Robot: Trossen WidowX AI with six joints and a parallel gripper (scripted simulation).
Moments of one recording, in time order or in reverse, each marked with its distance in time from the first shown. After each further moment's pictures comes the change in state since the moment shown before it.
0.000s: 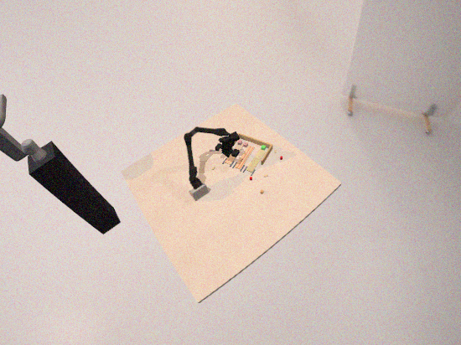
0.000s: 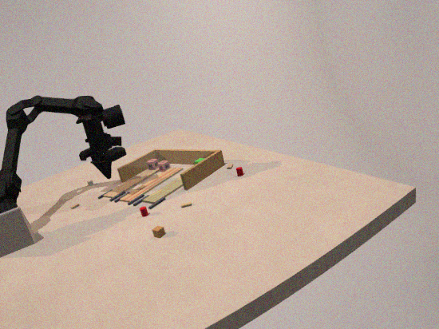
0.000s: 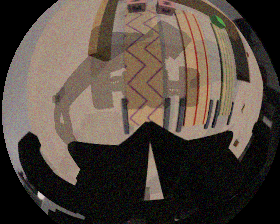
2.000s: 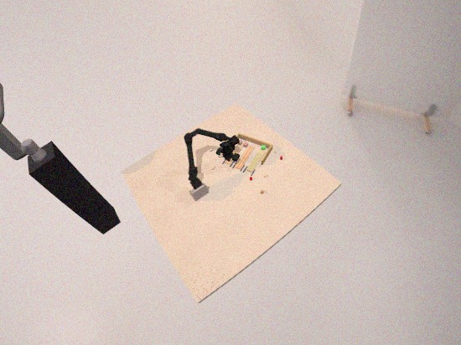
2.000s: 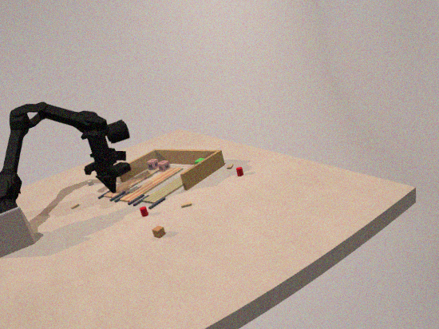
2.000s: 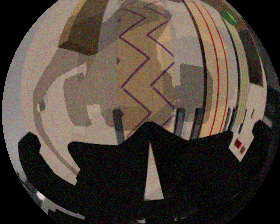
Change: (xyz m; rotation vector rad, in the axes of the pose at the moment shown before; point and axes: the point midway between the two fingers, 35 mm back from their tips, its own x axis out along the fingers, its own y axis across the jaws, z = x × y) arm 0.052 0.002 0.001 0.004 0.000 0.002
